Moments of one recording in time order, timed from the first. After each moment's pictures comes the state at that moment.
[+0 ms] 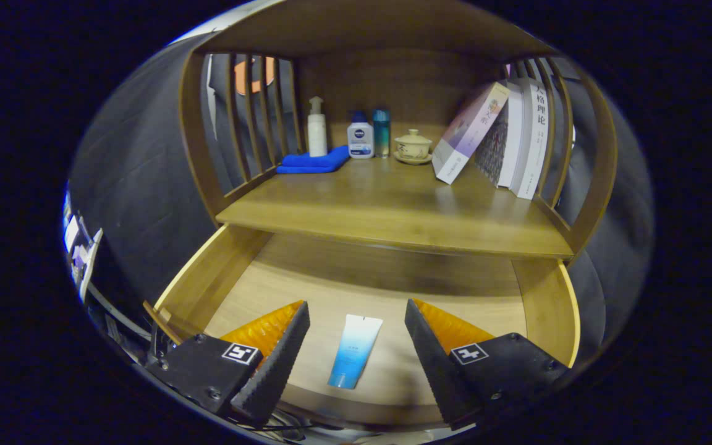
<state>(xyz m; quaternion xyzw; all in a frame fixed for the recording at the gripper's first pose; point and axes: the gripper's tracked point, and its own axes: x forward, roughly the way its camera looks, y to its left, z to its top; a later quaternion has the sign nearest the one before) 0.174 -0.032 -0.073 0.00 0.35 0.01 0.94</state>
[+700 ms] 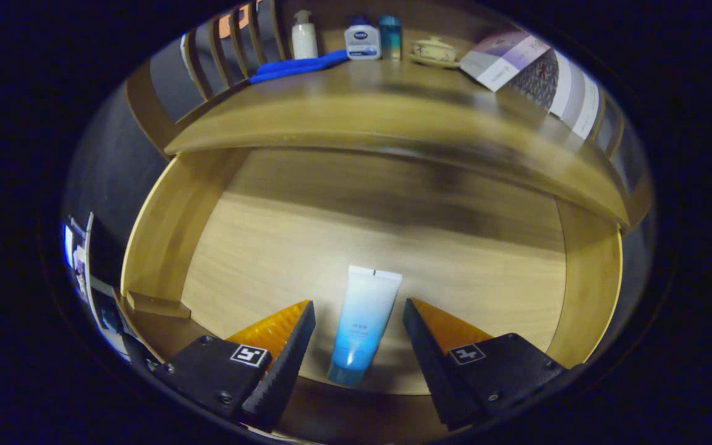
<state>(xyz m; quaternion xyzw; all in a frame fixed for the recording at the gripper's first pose) 0.172 -0.024 -0.160 0.00 0.55 0.00 0.83</state>
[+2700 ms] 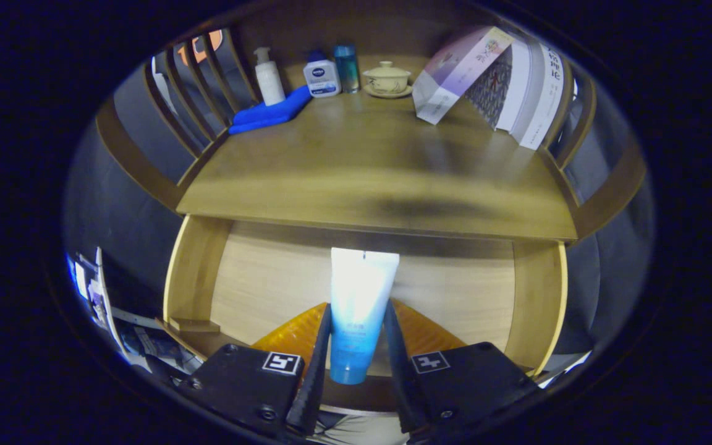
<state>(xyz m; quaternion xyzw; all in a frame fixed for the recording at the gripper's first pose) 0.174 -0.048 -0.054 0.04 0.51 -0.02 0.86</state>
